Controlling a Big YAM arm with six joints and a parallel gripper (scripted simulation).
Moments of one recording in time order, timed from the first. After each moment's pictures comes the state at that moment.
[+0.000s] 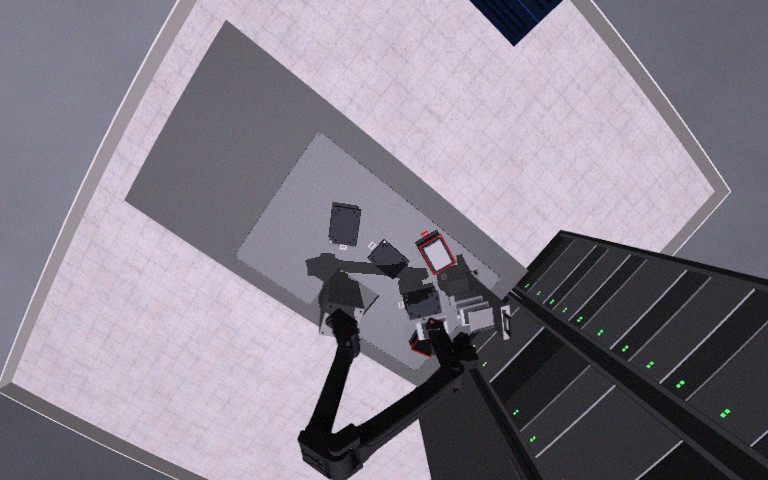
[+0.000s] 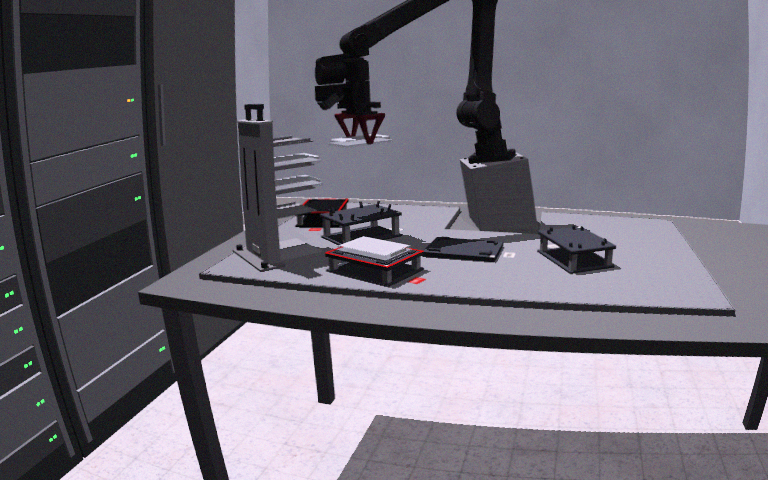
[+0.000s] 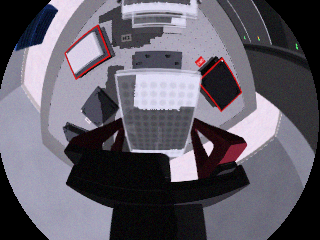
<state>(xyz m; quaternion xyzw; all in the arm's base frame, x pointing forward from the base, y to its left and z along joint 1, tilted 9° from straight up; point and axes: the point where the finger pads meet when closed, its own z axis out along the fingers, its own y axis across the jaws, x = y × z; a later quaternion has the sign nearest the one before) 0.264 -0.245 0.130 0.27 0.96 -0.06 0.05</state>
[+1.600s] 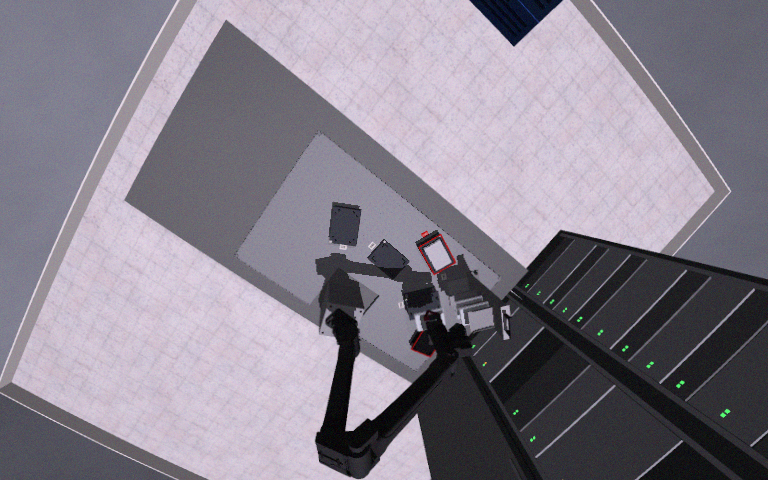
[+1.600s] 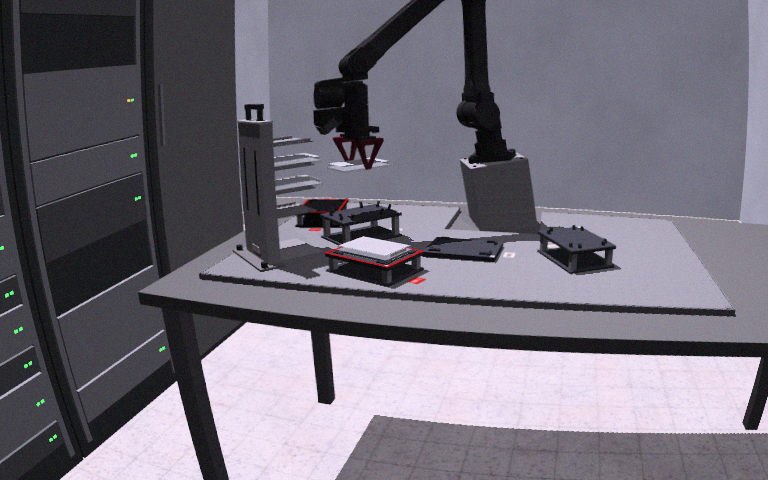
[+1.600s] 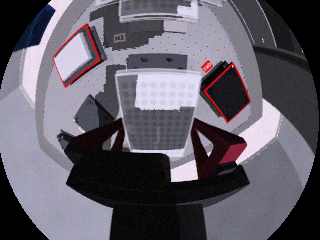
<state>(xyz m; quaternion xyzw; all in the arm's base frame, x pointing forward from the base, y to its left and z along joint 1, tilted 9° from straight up) 0.273 -0.258 0.072 0.27 0.96 -0.06 0.05</state>
